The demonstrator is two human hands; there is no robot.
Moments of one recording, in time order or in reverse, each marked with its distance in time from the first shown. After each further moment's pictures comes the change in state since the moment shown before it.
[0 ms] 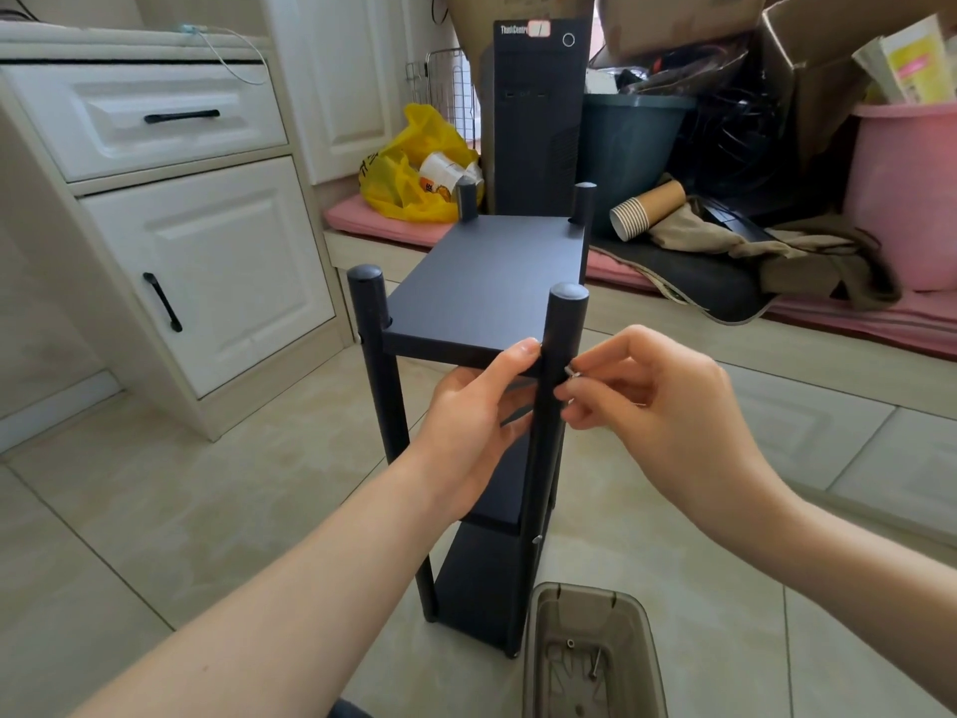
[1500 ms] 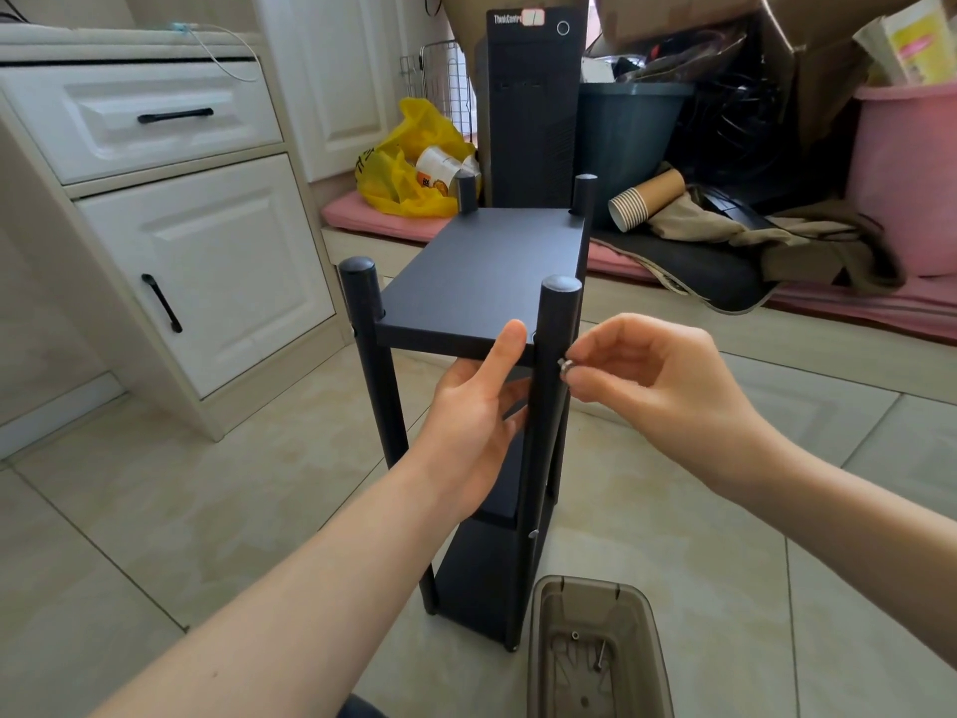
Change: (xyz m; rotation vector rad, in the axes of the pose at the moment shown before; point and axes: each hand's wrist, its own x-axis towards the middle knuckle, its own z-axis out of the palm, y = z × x) left_hand -0.004 0.000 0.009 -0.056 0.056 0.021; right_hand 0.015 0.009 -0.011 0.110 -0.126 0.041
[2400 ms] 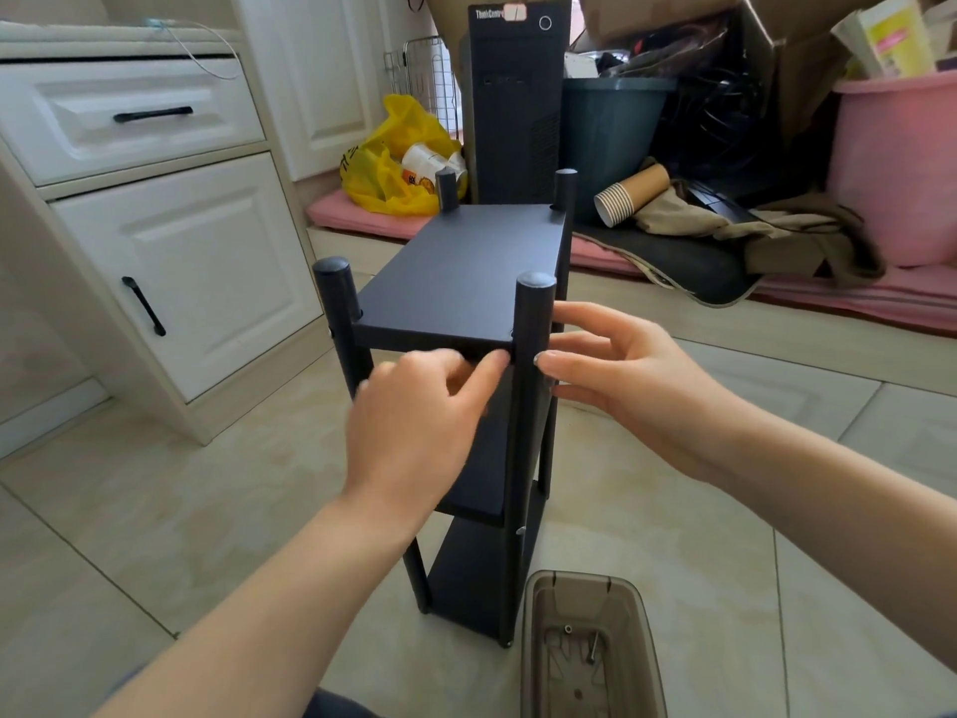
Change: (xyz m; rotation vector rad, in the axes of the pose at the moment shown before) left_hand -0.019 0.019 -0.009 1.180 0.319 0.393; right_hand 0.011 -0.003 -0.002 0.174 -0.186 0.287
